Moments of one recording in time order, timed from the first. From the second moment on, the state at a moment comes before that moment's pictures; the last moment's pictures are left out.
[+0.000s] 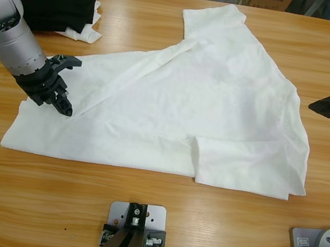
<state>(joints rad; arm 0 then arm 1) -0.48 1.98 -1.21 0.90 -0.14 0.00 0.29 1.16 -0.83 0.64 0.23 0.31</state>
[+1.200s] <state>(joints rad) -0.52 1.99 -1.21 0.82 -0.09 0.01 0.29 1.16 -0.83 0.61 0.23 0.32</state>
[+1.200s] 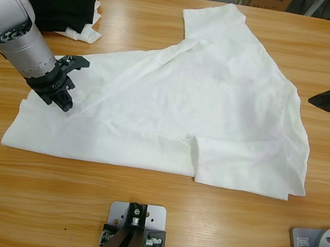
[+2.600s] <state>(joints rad) -0.23 1.99 -1.67 0.83 -0.01 -0.02 0.29 1.24 -0.76 0.51 0.24 0.32</state>
